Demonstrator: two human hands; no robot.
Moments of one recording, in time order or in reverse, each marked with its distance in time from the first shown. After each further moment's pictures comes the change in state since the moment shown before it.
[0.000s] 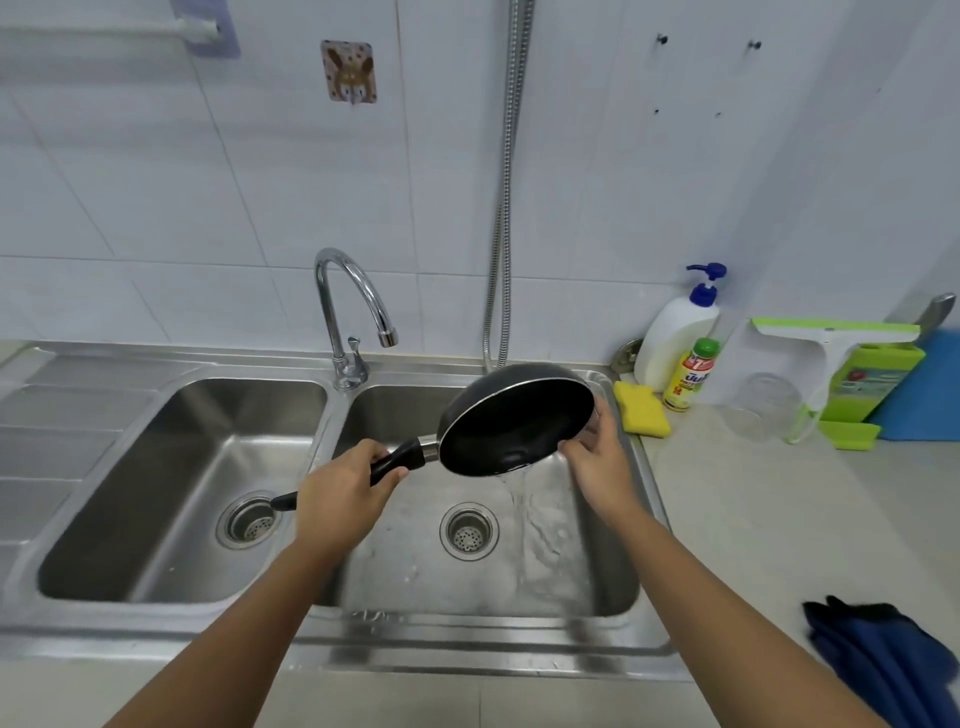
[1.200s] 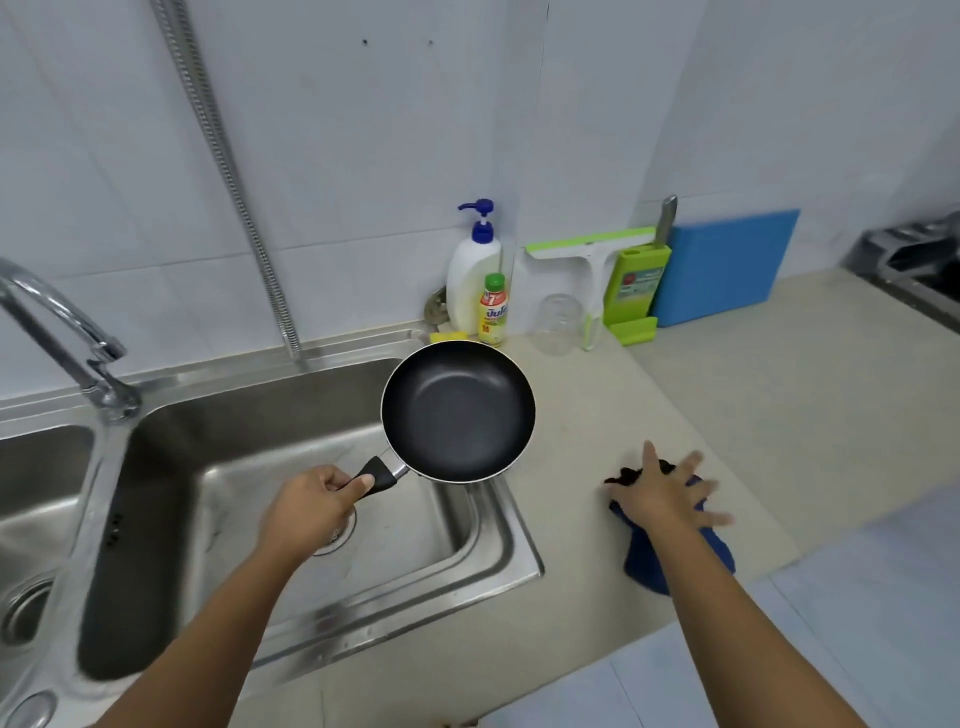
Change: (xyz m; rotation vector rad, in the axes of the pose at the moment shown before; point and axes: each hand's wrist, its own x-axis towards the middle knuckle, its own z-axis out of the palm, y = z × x) left_hand -0.016 0.128 0.096 -0.470 -0.546 -0.159; right_hand -0.096 0.088 -0.249 -0.938 0.274 0.933
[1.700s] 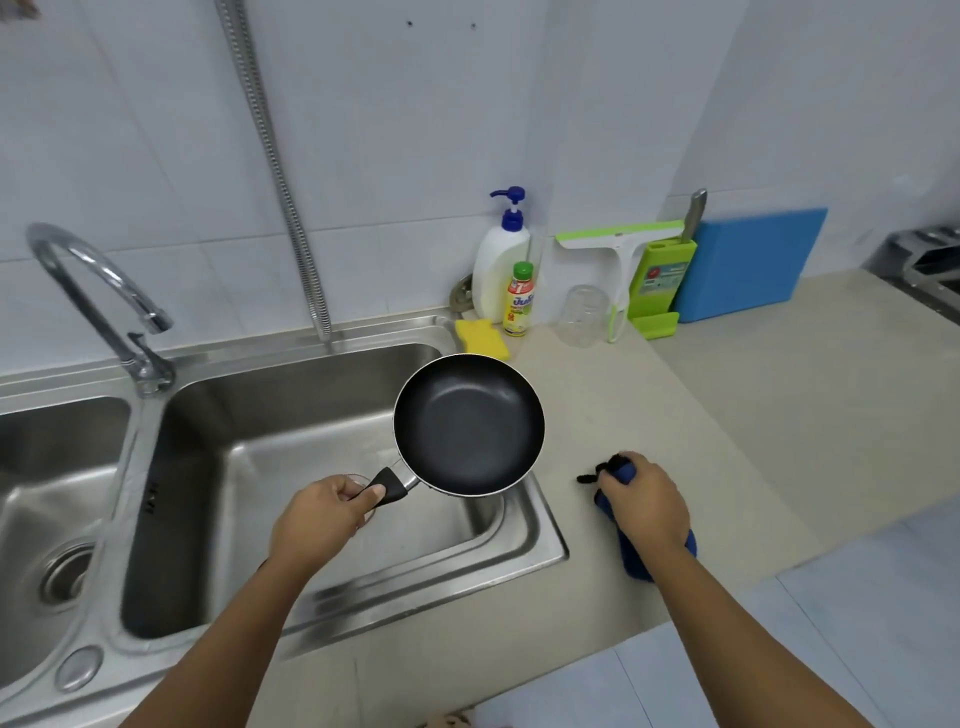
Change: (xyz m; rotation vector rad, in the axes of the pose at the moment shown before) left_hand -0.025 -0.030 -0.008 0.054 0.006 -0.056; right_hand -0.038 -0.008 0.037 0.334 0.295 -0.378
